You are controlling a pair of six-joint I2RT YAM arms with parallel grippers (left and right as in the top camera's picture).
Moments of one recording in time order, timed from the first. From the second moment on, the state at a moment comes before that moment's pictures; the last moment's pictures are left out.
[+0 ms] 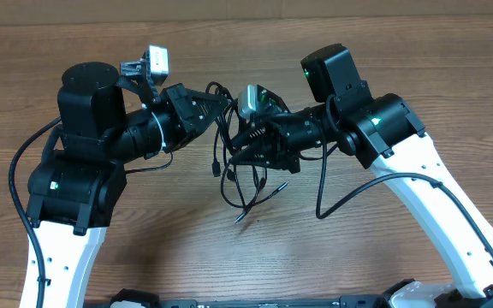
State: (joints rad) left arm -0.20 1.18 1.41 -0.68 0.71 -0.94; right arm 0.52 1.54 1.57 -0.90 -0.98 -0.59
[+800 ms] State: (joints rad) left arm -0.20 1.18 1.41 -0.72 0.67 -0.91; right arm 0.52 1.54 1.57 -0.91 -0.97 -0.59
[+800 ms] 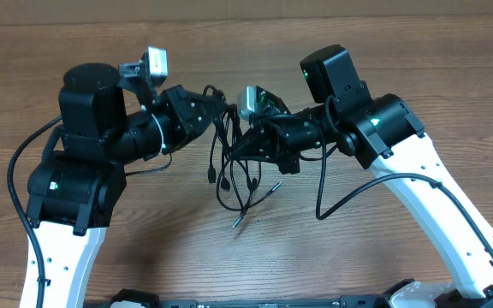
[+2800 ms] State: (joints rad) left arm -0.20 1.18 1.41 -0.85 0.57 -0.81; right arm 0.52 1.54 1.57 -0.86 -0.65 -0.26
